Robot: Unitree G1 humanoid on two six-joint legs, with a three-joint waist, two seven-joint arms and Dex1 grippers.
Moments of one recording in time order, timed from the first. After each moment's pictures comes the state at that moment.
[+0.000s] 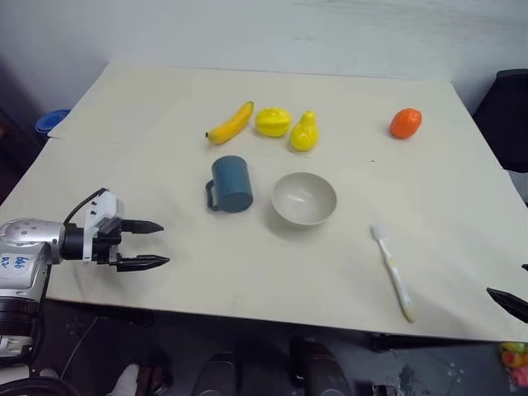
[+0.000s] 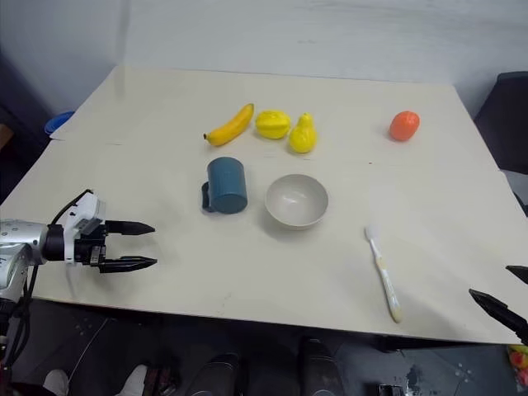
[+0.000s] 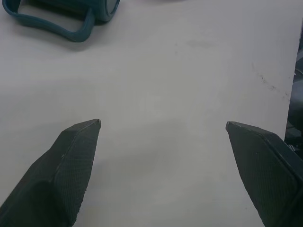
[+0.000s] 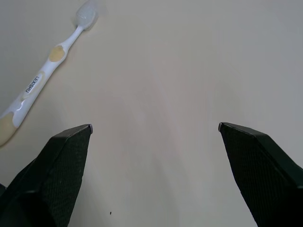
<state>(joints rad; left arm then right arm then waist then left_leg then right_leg) -0.34 0.96 0.11 0.27 -0.38 0.29 -1.37 0.52 -0.85 -0.91 -0.19 0.49 0.39 1.08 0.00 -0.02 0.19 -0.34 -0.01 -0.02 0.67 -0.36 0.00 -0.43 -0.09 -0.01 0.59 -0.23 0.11</state>
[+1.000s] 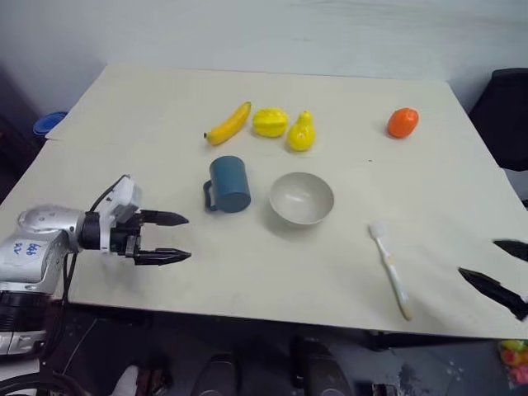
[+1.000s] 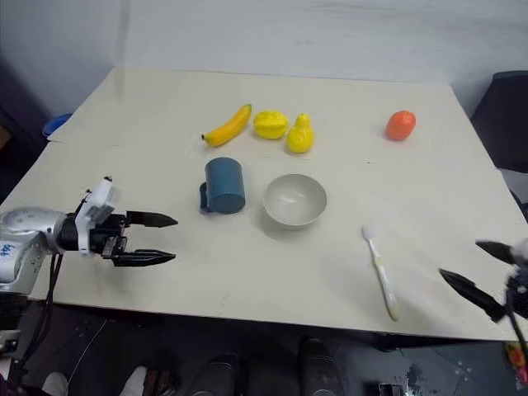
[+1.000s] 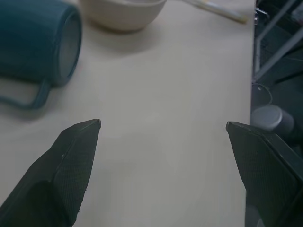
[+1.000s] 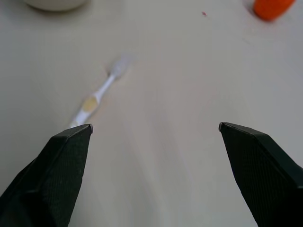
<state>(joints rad) -0.44 0.92 0.09 -0.02 -0.53 0.53 -1.37 0.34 -0.92 -0.80 -0.52 0.57 0.59 0.93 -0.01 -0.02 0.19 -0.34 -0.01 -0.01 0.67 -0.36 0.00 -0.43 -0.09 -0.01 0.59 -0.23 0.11</state>
